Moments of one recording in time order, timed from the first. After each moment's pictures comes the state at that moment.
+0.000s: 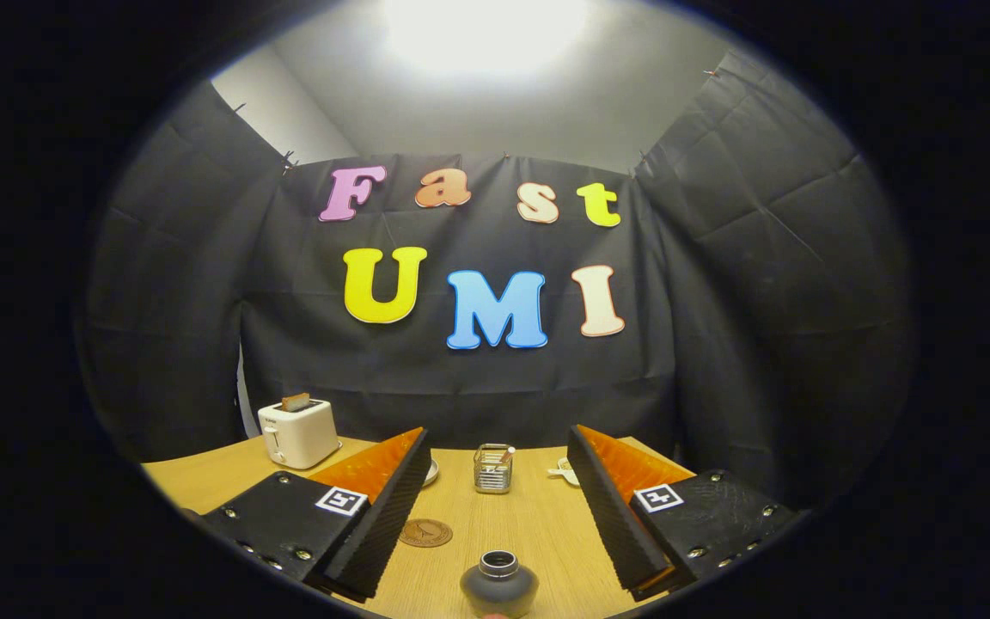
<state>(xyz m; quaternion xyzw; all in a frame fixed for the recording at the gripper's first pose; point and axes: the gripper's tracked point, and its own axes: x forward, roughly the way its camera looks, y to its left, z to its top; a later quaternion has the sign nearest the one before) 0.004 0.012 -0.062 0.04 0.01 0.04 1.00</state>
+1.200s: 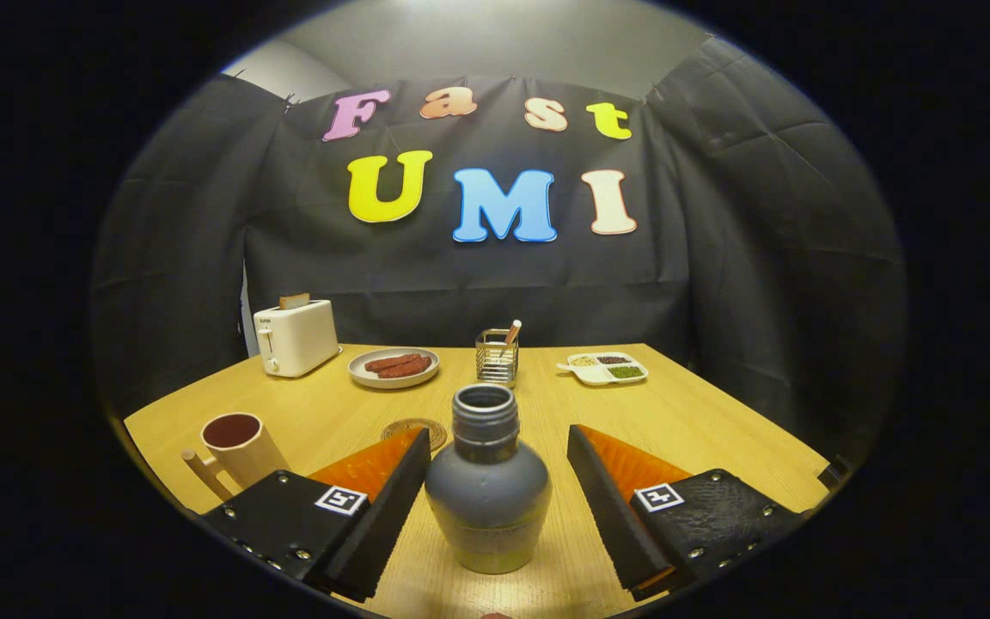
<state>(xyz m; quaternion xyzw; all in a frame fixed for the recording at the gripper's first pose) -0.014 0.023 -0.215 0.03 0.16 0.07 0.98</state>
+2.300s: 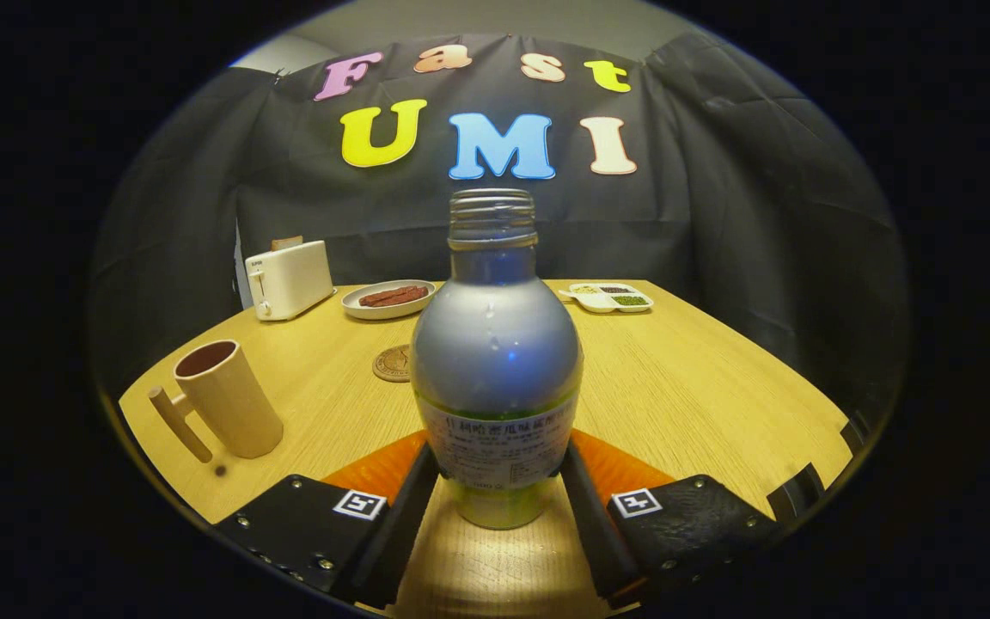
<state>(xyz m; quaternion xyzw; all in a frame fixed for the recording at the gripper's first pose) -0.035 0.030 -0.279 0.02 0.24 0.07 0.97</state>
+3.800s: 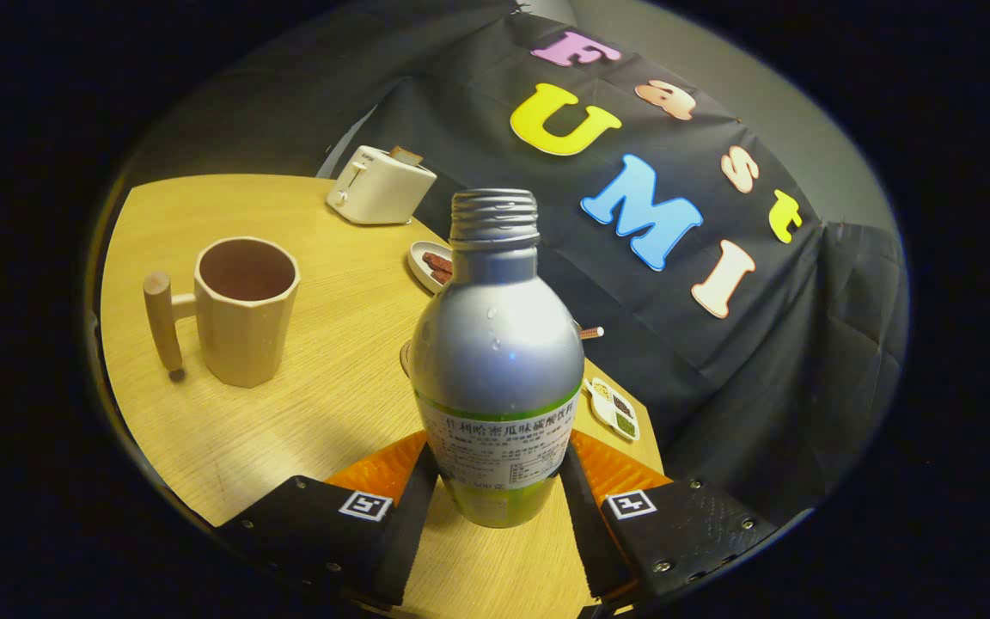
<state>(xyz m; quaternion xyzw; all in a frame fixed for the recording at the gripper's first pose) -0.004 0.080 -0.222 -0.35 0.20 0.16 0.90</state>
